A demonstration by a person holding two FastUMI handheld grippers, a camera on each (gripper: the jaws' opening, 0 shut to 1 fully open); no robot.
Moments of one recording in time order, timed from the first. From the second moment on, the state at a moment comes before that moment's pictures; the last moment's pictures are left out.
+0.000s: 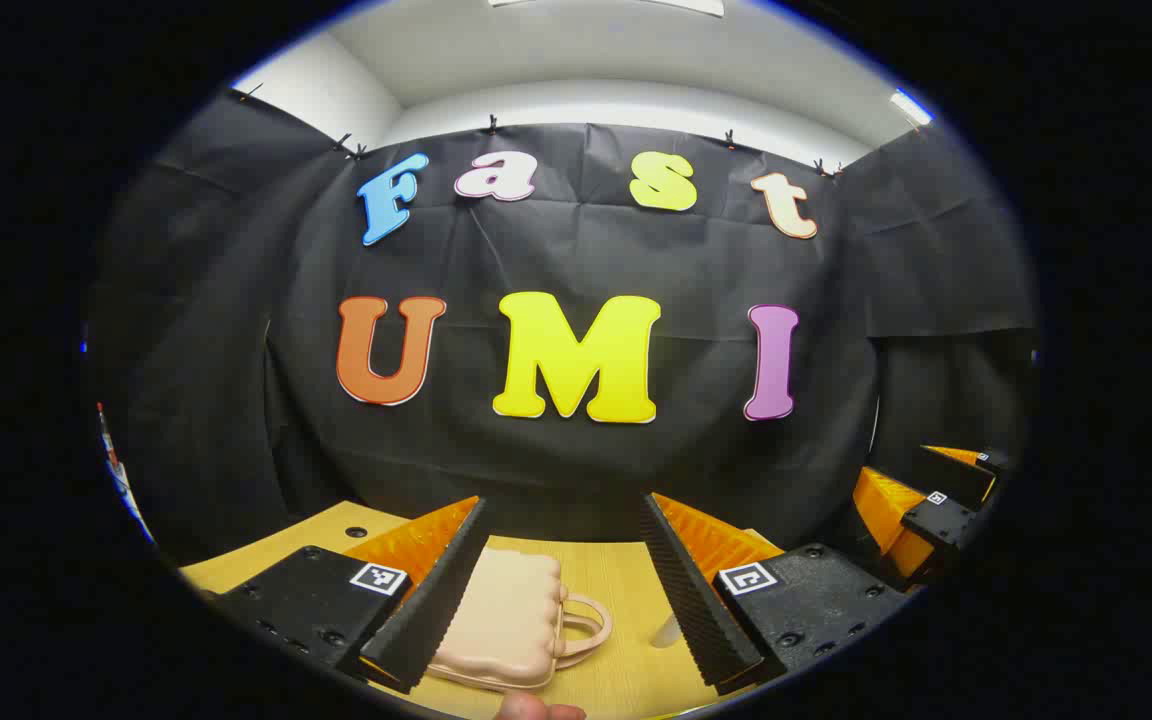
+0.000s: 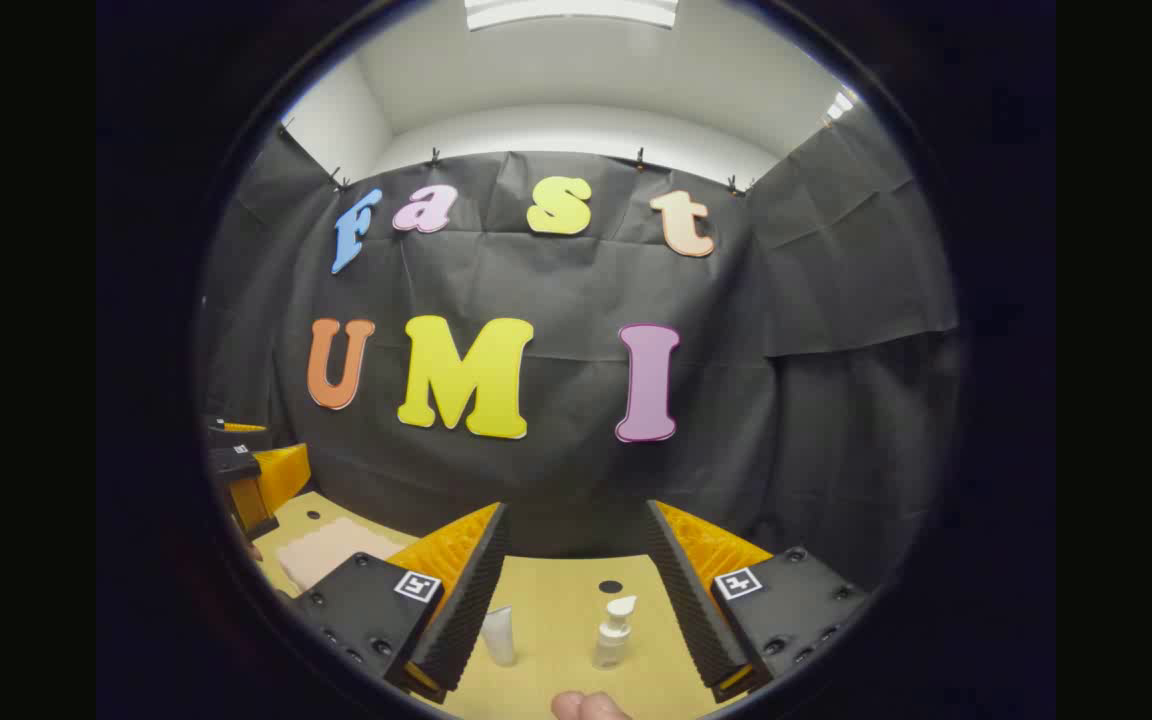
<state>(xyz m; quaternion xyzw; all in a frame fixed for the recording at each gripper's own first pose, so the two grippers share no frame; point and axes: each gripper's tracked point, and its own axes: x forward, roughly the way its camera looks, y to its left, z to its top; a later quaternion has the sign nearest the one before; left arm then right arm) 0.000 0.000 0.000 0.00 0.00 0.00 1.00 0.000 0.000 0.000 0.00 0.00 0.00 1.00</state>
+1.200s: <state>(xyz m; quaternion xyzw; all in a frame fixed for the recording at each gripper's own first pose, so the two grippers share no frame) 0.035 -0.033 -0.014 0.03 0.01 0.05 1.00 0.060 -0.043 -0.022 0.00 0.00 0.07 1.00</state>
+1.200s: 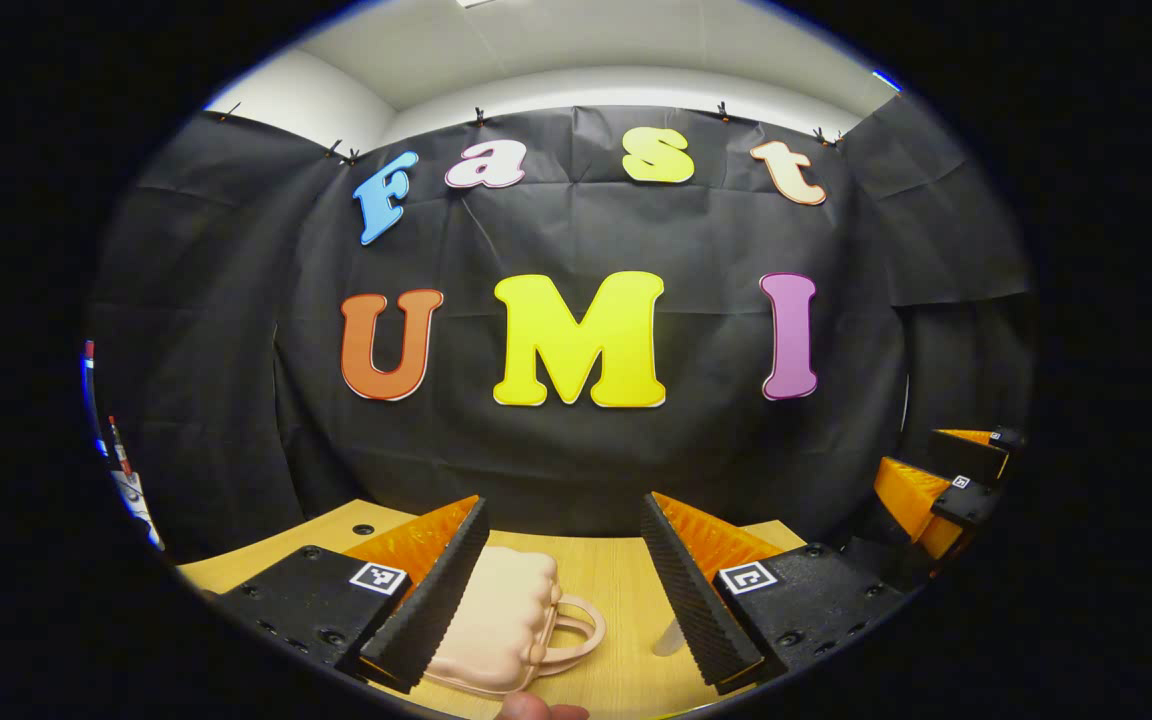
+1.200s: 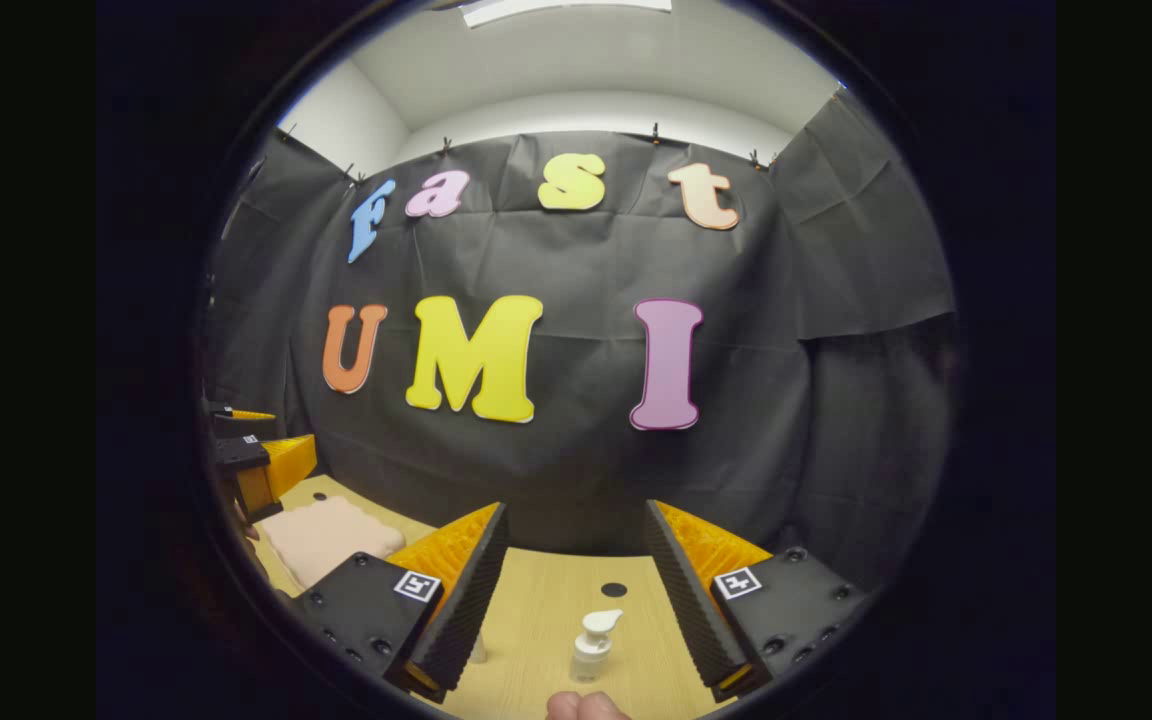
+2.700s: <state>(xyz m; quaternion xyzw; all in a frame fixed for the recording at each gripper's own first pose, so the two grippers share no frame) 0.068 -0.021 -0.253 0.42 0.27 -0.14 0.86 0.033 -0.094 -0.119 -0.05 0.12 -0.02 0.99</state>
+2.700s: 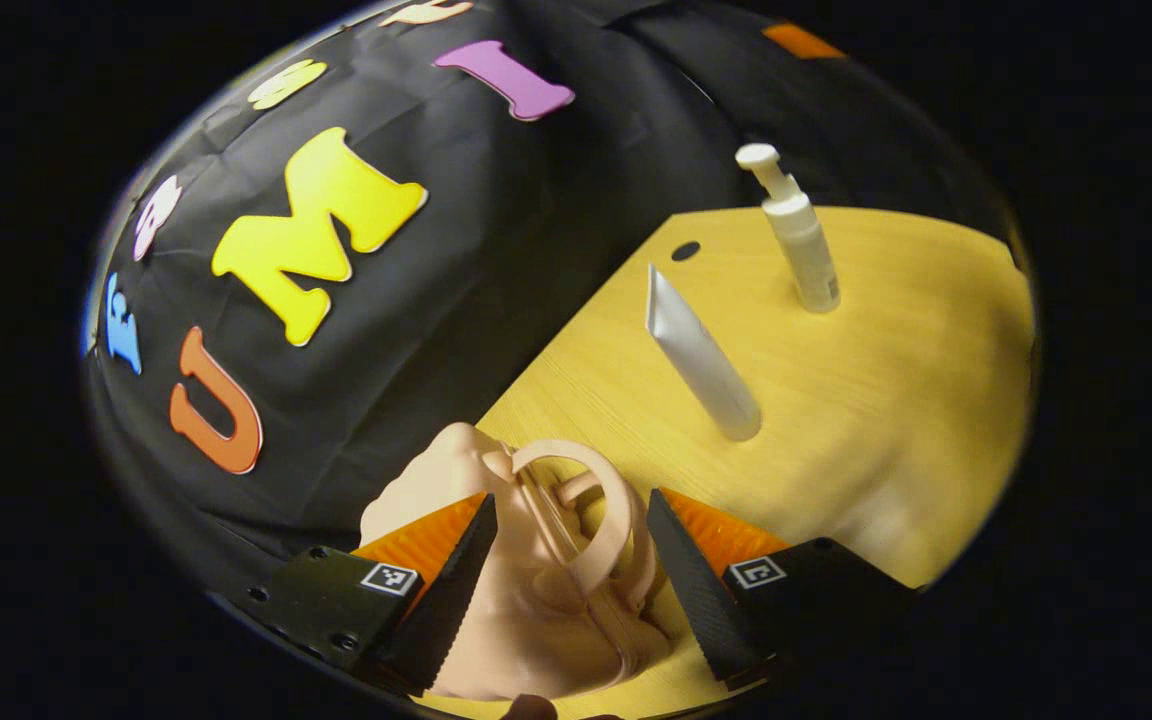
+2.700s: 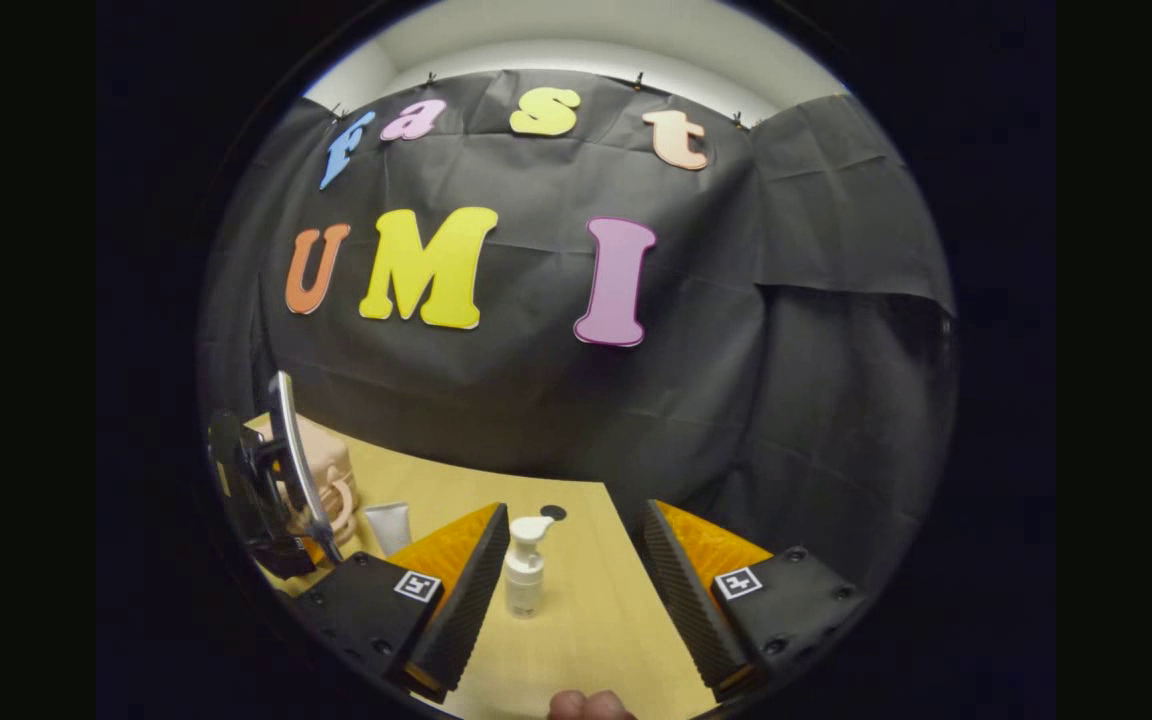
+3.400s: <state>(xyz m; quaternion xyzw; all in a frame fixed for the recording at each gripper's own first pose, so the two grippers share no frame) 0.082 -0.010 -0.300 0.43 0.35 -0.16 0.82 0.031 -0.099 -0.127 -0.05 0.13 -0.02 0.99</state>
